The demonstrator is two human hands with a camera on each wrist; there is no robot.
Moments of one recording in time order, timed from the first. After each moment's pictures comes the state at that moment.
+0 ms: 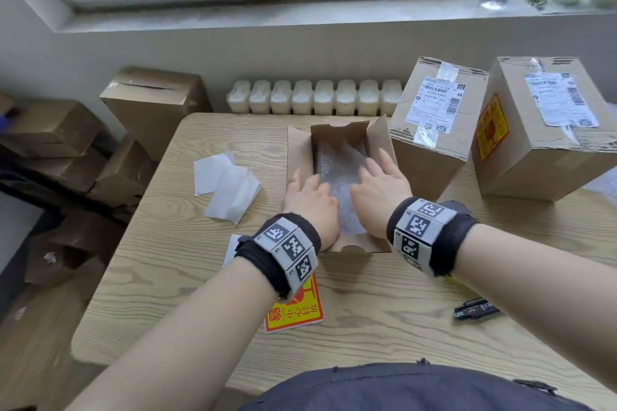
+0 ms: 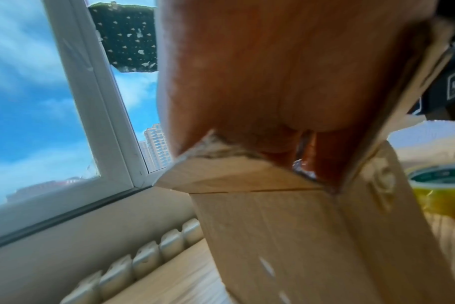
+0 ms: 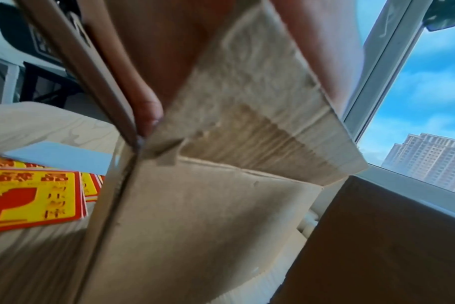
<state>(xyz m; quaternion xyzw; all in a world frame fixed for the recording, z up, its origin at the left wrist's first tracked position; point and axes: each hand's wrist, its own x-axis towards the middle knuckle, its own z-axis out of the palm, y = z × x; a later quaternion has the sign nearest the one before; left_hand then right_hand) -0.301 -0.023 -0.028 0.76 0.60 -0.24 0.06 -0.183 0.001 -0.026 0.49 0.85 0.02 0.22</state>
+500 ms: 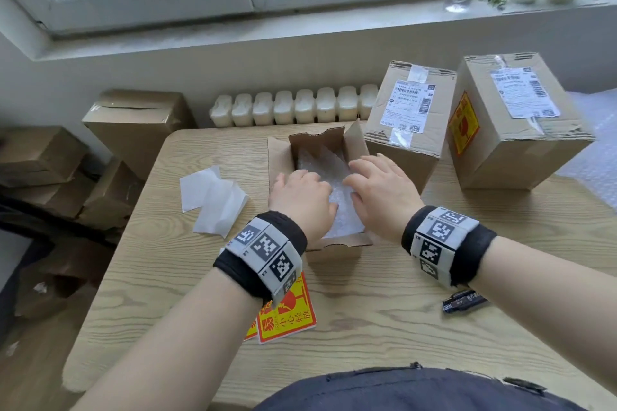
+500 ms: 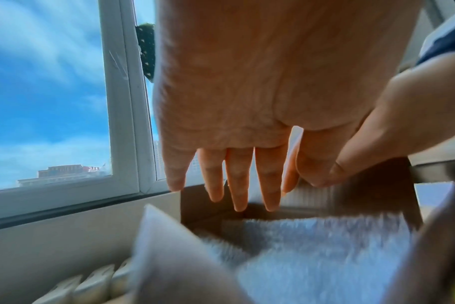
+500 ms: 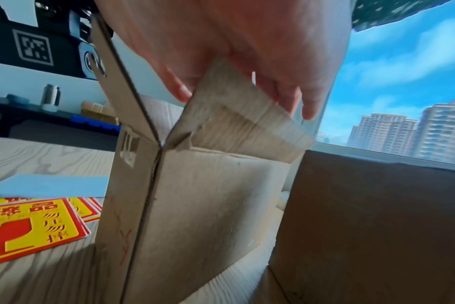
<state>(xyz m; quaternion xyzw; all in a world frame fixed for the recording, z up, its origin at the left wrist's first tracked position) -0.292 -0.018 -0.004 0.78 0.61 -0.12 0.06 -0.142 -0.004 -0.044 0.49 0.85 0.02 -0.19</state>
